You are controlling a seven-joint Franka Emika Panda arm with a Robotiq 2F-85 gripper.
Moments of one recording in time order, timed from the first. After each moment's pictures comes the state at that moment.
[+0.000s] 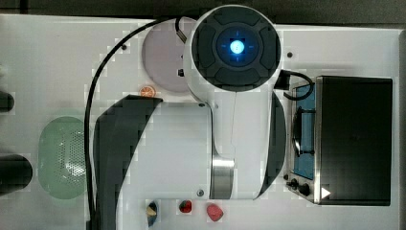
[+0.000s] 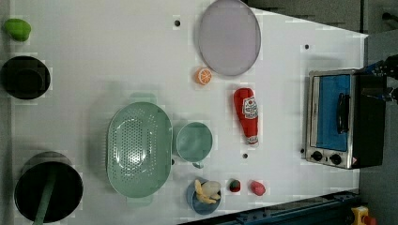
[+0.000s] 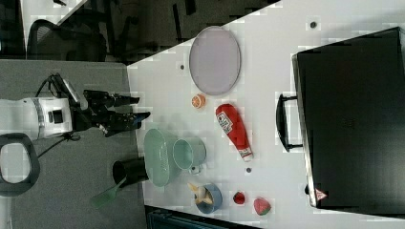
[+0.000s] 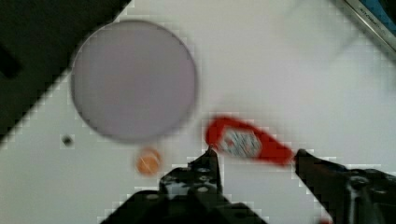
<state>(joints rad) -0.03 -0.03 0.02 -1.79 0.03 0.20 0.05</state>
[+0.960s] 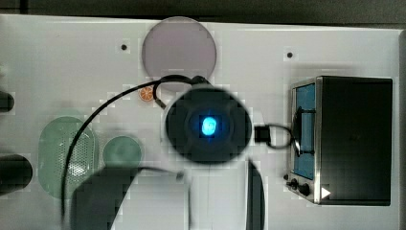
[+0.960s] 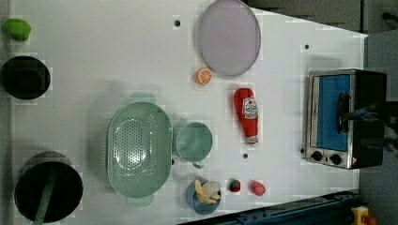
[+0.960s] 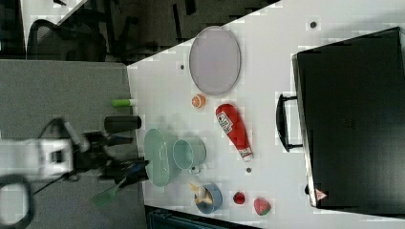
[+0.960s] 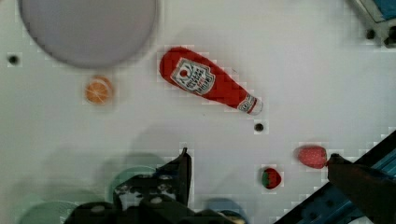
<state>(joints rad) -0.12 -0.21 0.14 -2.01 0.06 0.13 -0.09</state>
